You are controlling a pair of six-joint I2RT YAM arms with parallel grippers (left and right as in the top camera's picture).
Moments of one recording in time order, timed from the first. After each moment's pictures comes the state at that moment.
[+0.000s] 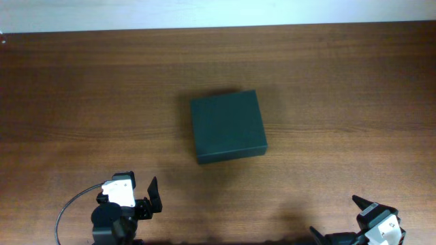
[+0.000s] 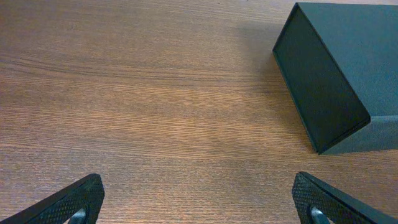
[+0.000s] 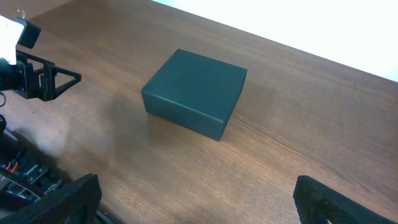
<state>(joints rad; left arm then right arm) 0.02 0.02 0.27 -0.80 0.03 -0.10 0.05 0.35 1.24 -1.42 -0.44 -0.27</state>
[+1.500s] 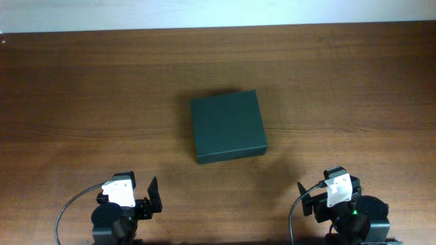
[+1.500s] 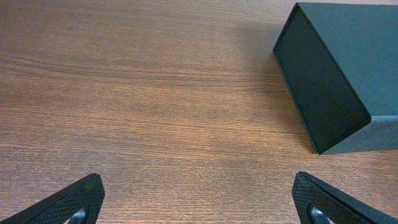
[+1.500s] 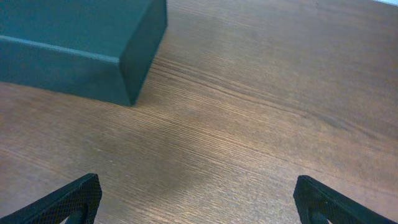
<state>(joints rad) 0.02 0.02 0.27 -0.80 0.03 -0.10 -0.03 0.03 0.32 -0.86 -0.22 -0.23</state>
